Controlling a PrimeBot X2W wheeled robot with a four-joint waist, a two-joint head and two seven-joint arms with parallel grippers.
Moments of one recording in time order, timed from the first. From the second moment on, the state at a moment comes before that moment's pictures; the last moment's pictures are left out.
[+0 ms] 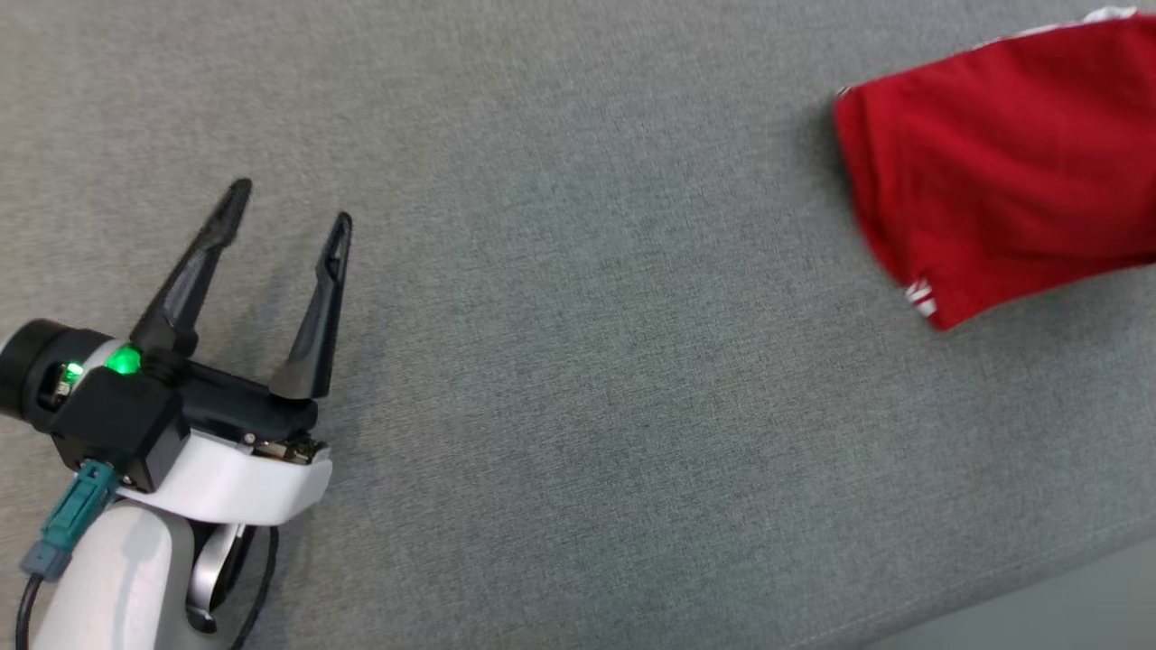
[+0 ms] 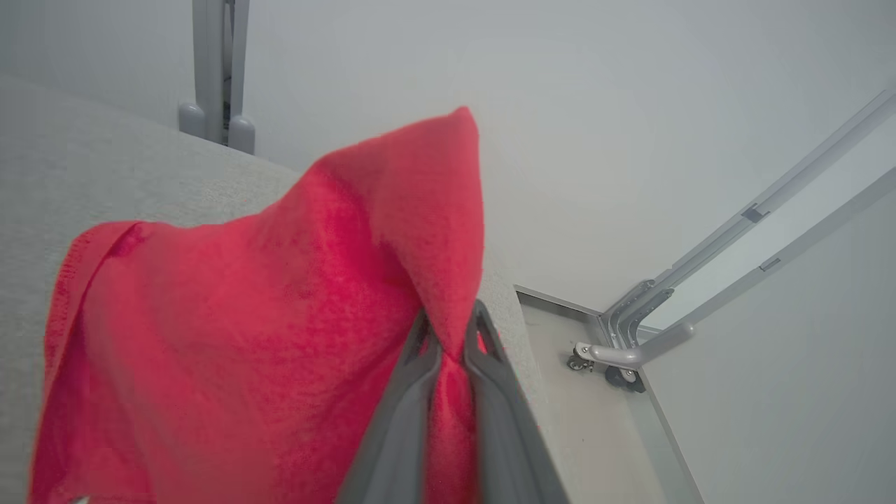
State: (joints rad) left arm -0.25 0.27 -0.14 -0.16 -0.17 -0.09 -0.17; right arm -0.46 -0.57 0.03 0.17 0.28 0.13 -0.01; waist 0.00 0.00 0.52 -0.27
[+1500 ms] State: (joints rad) left arm -0.24 0.24 -0.17 -0.07 -0.25 -0.05 -0.21; right arm -0.45 -0.26 -0.11 0.38 0.29 0.13 -0.26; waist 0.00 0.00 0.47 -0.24
